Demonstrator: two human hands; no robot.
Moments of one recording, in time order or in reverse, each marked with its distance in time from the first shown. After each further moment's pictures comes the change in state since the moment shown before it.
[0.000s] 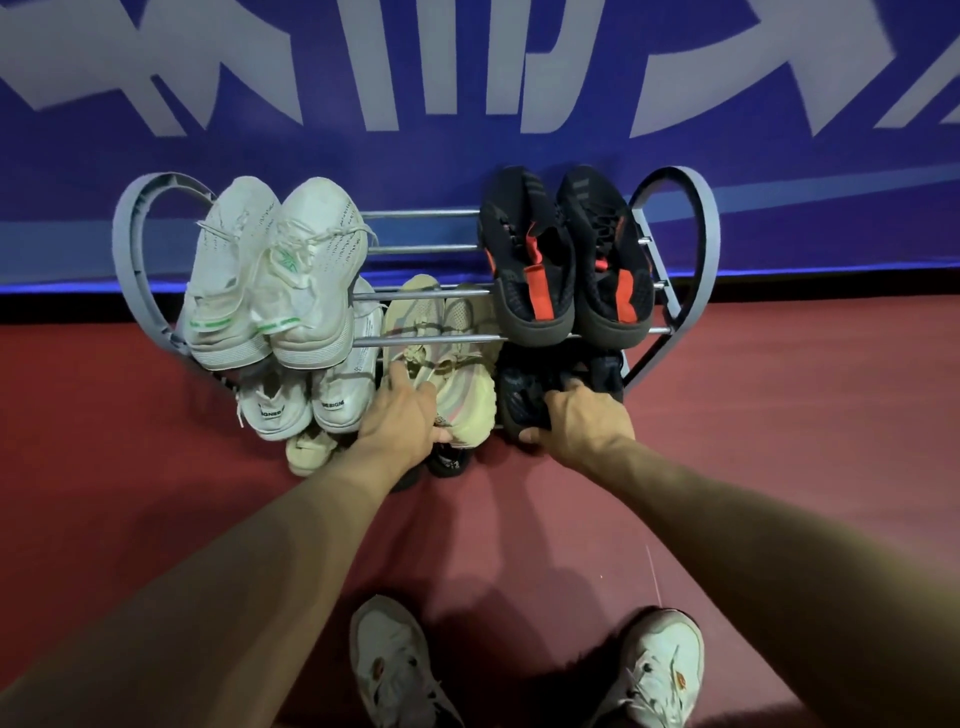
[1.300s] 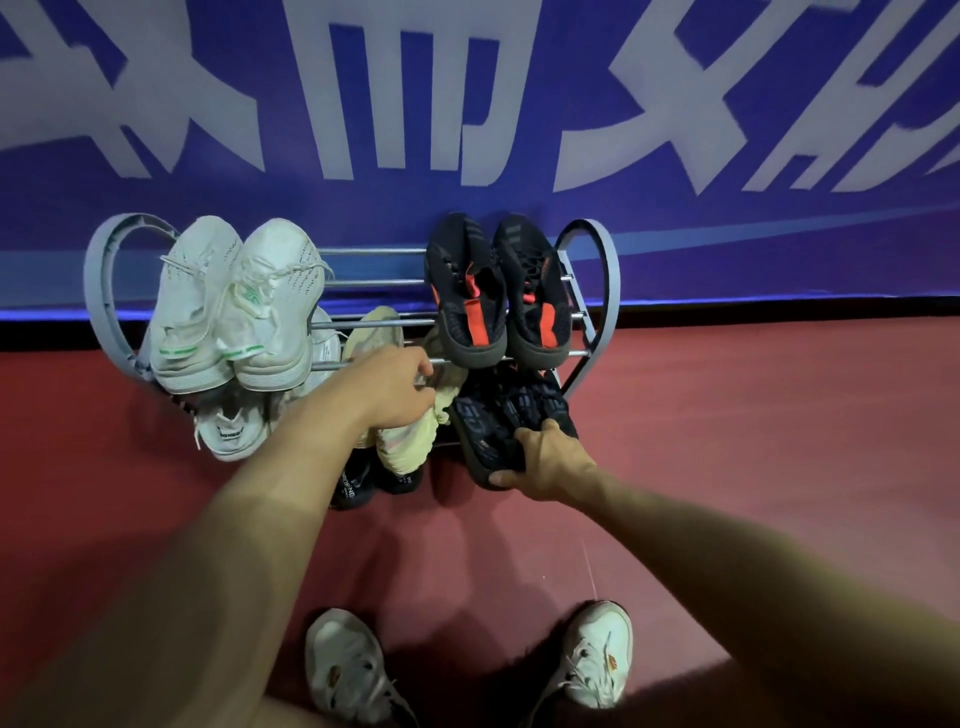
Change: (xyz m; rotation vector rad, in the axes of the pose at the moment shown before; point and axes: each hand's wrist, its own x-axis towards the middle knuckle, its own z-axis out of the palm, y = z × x) left_hand -0.040 0.036 -0.117 -0.197 -0.023 0.236; right_hand -0.042 0.037 0.000 0.109 -0.182 0.050
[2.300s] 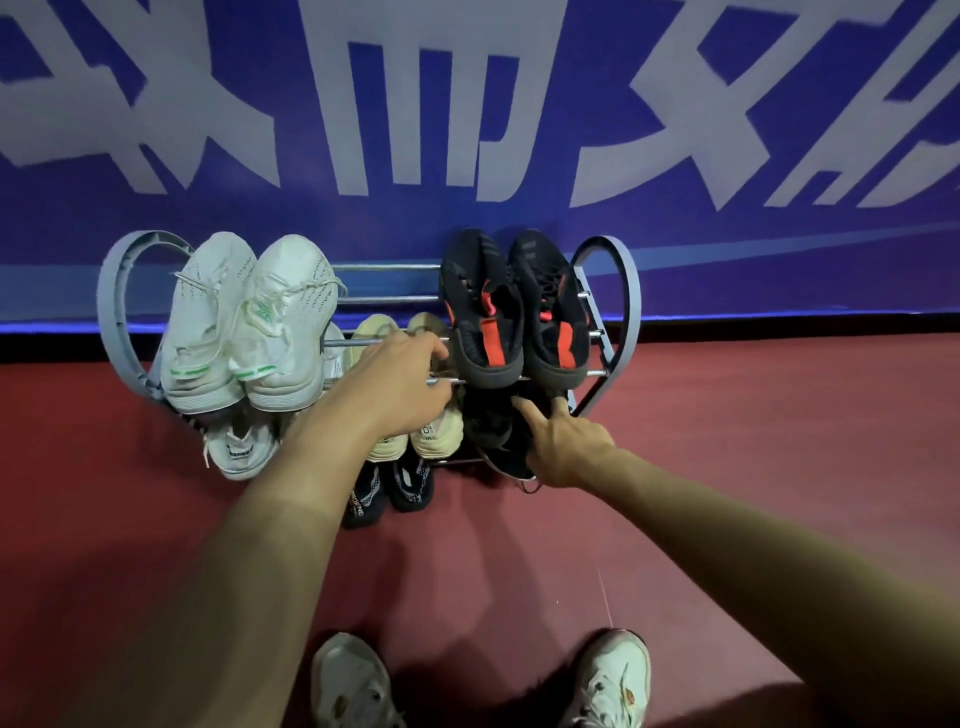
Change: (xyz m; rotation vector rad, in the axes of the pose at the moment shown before) left_hand -0.011 0.009 -0.027 -0.123 0.160 0.028; right_hand 0.026 -0.006 -0.037 -0.182 0.112 -0.083
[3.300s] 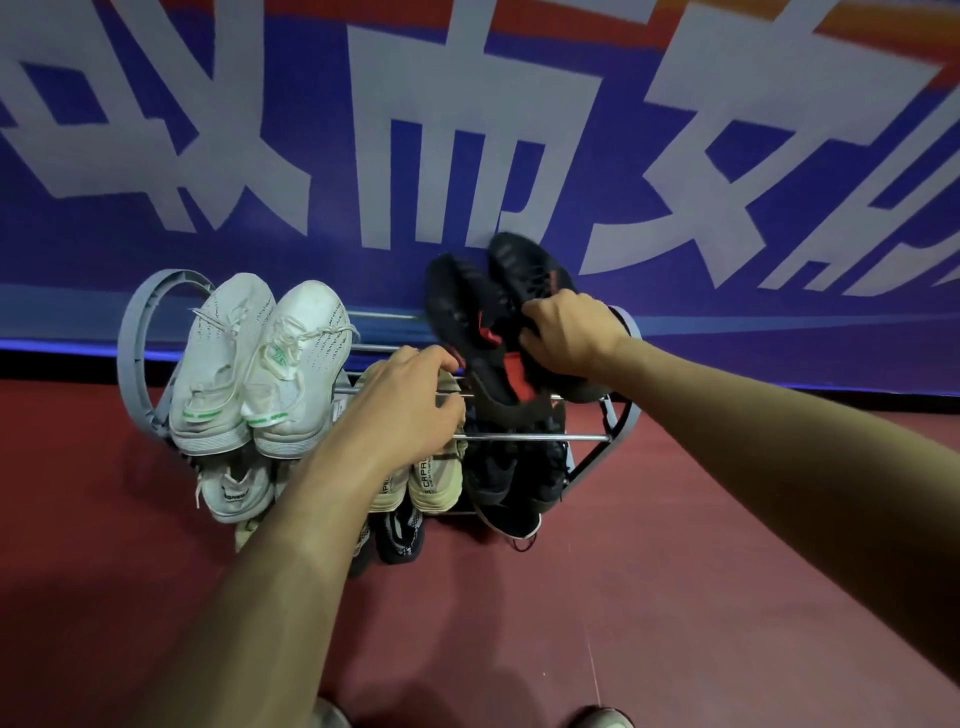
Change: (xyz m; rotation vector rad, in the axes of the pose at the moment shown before) left_hand 0.000 0.009 -0.029 -0.150 0.176 -0.028; right_hand 0.050 -0.012 -0.188 -0.154 0.497 -0.239
